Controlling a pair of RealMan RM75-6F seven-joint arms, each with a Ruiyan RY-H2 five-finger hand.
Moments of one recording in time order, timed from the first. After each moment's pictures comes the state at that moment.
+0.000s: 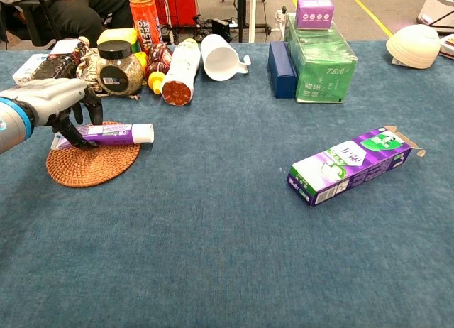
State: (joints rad) left arm -0.71 -1.63 -0.18 -1.43 0.76 1.13 0.62; right arm 0.06 -0.99 0.01 -1.79 -1.57 1.46 0.02
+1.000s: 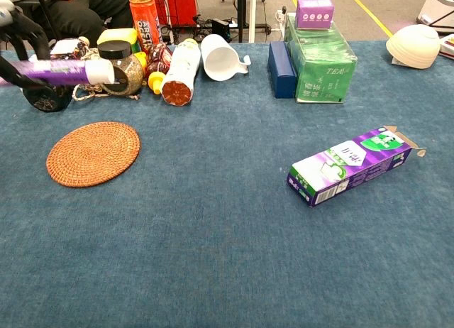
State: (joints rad) left arm -0.62 -1.28 -0.22 -1.70 0.91 1.15 0.43; right arm 0.20 -0.95 -0.01 -1.79 -1.66 1.26 0.08
